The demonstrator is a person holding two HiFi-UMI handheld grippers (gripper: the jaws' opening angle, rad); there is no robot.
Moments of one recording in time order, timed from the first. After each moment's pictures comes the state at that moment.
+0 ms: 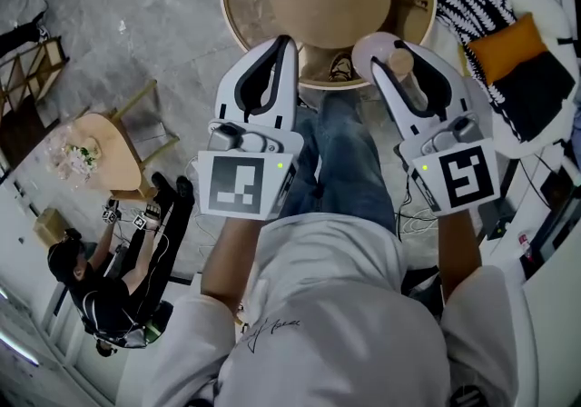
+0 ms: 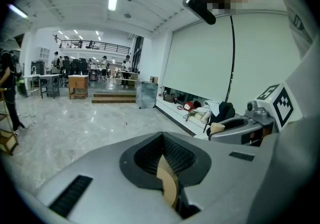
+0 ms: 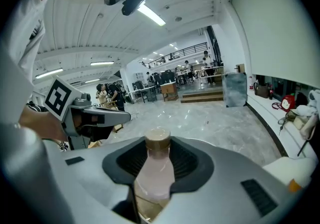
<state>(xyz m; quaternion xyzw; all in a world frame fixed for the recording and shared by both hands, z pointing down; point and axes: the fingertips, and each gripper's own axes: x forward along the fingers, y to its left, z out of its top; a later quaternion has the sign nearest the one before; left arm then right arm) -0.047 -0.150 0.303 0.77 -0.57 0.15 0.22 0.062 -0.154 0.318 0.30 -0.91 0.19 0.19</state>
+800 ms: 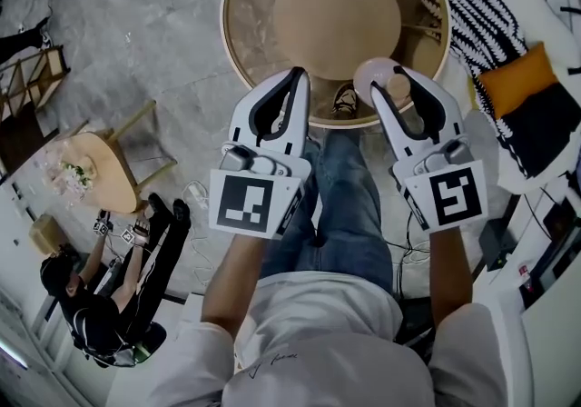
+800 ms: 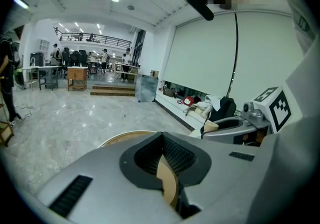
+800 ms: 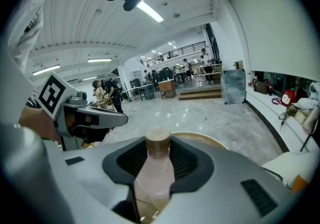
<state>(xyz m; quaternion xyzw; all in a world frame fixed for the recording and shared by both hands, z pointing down) -0.047 -0.159 0.381 0.77 -0.56 0.15 0.25 0.051 -0.171 0.395 0.31 -0.91 0.19 0.20</state>
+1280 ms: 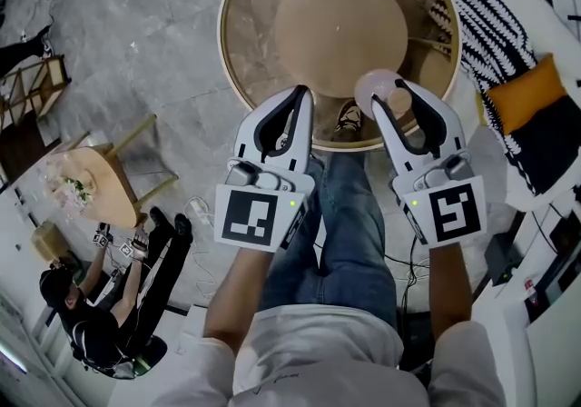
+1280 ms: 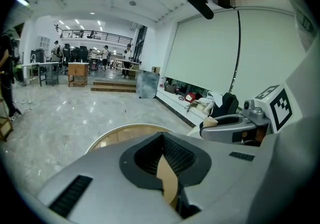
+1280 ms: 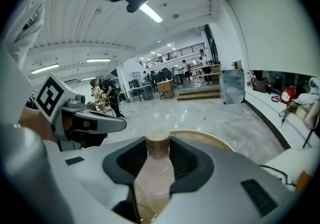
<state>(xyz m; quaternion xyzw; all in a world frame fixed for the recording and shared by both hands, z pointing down) -0.052 -0.164 0.432 0.77 -0.56 0.16 0.26 0.044 -0.182 0.438 0.32 -0.91 0.19 0.19</state>
